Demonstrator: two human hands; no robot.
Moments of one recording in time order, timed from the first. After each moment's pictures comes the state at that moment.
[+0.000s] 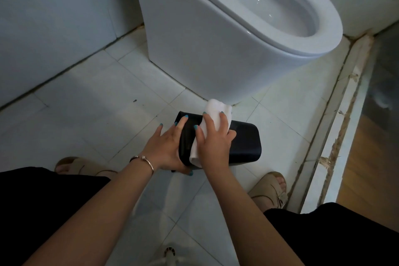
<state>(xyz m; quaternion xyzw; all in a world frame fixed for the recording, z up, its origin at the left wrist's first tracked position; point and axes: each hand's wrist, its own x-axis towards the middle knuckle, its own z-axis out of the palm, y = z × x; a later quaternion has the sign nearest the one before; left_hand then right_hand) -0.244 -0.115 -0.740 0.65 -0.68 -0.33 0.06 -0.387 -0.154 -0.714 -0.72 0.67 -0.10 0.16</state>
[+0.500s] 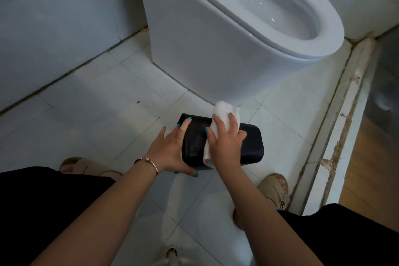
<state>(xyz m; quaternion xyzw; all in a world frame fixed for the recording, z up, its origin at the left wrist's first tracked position) -0.248 -0.113 -0.735 0.65 -0.67 -0.35 0.08 -0.409 -0.164 -0.717 -0.72 0.67 -0.10 0.14</state>
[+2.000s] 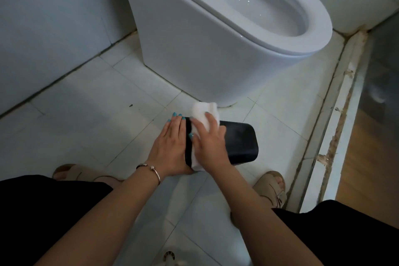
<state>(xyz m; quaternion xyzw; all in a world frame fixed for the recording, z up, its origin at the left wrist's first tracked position) -0.273 -0.120 -0.728 0.67 -0.73 -0.16 0.05 -0.407 -0.165 -0.720 -0.81 0.55 -0.11 0.17</state>
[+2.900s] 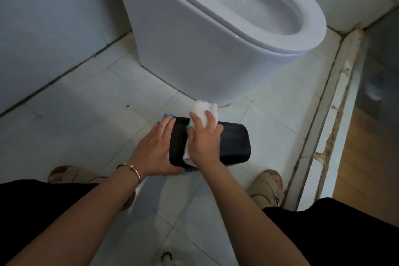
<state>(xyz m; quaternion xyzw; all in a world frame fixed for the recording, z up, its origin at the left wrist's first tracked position) -0.245 -0.110 -0.732 0.66 -0.71 -0.20 0.12 -0.386 -0.168 -0.716 -0.74 0.64 -0.11 0.20</state>
